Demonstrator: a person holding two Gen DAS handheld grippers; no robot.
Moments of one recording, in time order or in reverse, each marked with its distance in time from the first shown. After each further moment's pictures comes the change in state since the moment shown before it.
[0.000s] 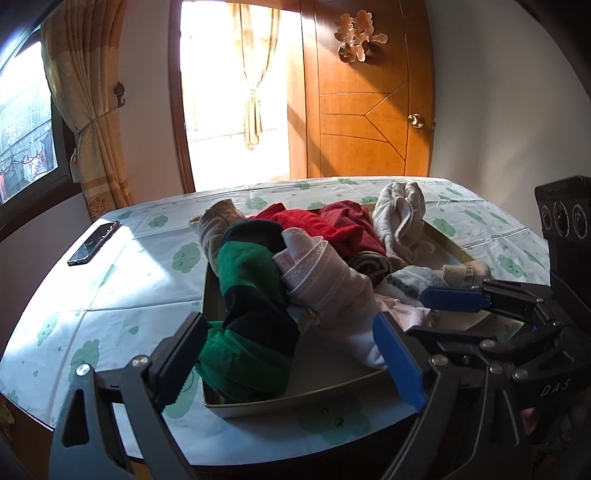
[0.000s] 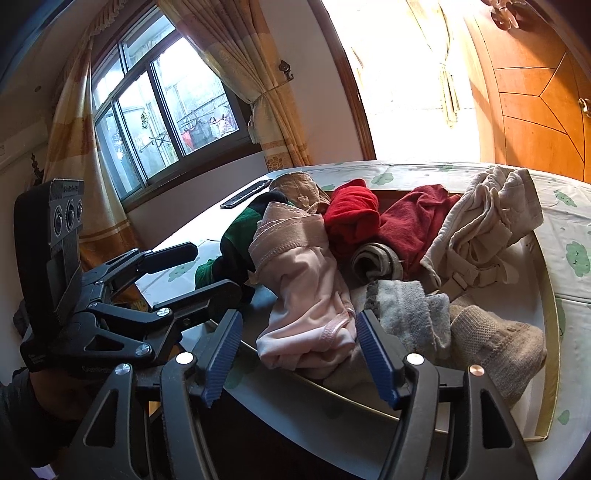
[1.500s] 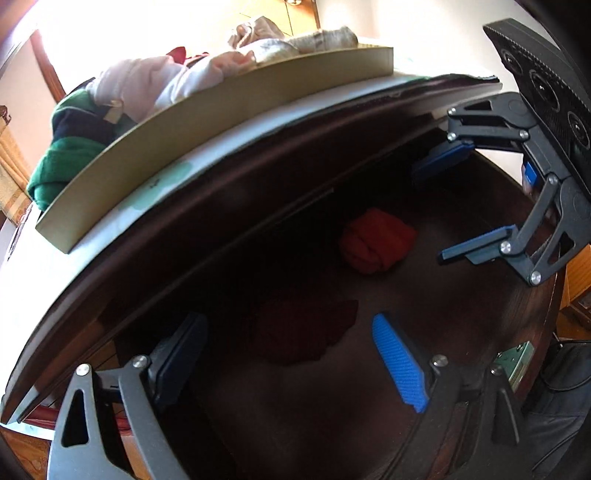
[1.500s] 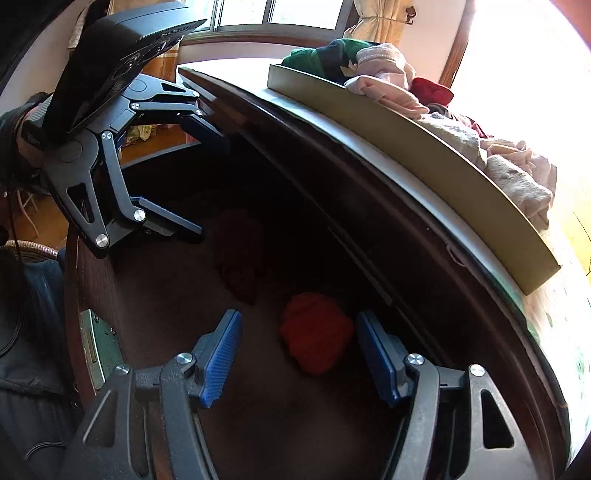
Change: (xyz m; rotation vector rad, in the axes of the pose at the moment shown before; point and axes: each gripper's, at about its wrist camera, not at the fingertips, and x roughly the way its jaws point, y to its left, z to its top) left arm 0.011 -0.074 -0.117 0.394 0.390 -0.198; right arm -0.020 0.016 -0.135 -0.577 0.369 -0.084
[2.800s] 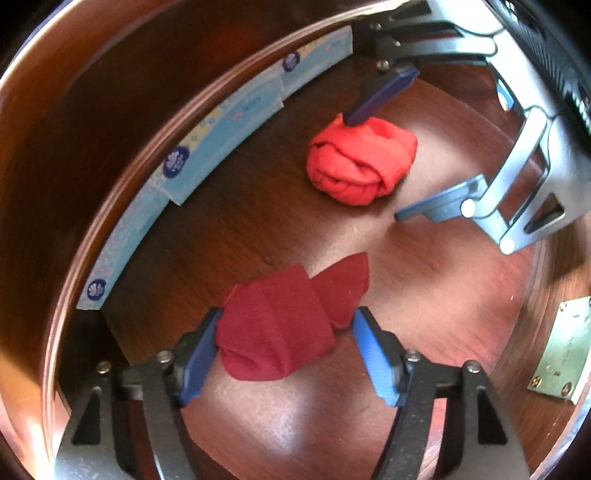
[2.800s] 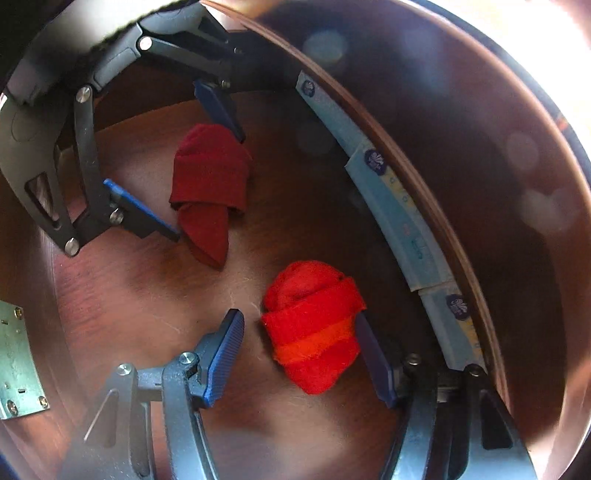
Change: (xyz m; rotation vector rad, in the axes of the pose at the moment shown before) left arm 0.096 -0.014 0.018 0.232 0.253 -0.087; right arm 0.117 0.016 0.039 -0.143 0.259 -0.055
